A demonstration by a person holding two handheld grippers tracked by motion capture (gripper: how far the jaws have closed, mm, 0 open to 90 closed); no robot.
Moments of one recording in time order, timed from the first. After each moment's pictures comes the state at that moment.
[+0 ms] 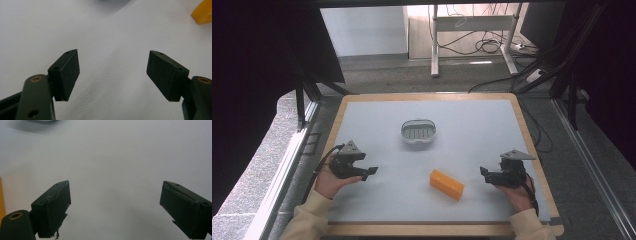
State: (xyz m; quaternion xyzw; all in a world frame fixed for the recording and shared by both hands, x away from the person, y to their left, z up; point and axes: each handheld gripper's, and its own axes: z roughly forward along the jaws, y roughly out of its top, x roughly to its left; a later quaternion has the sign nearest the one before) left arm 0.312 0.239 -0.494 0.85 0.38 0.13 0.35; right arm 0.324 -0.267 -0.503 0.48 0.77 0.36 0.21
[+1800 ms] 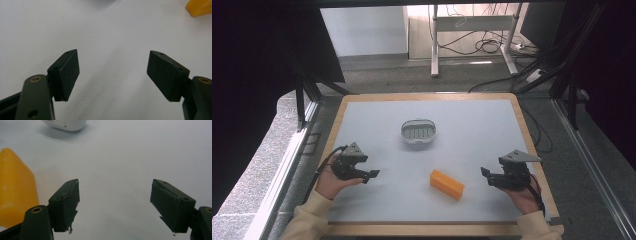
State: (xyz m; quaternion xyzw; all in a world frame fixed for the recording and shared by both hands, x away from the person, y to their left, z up) left arm 0.310 0.234 -0.495 0.86 0.37 0.12 0.34; right arm 0.304 -0.261 -0.473 0.43 0.79 0.39 0.21
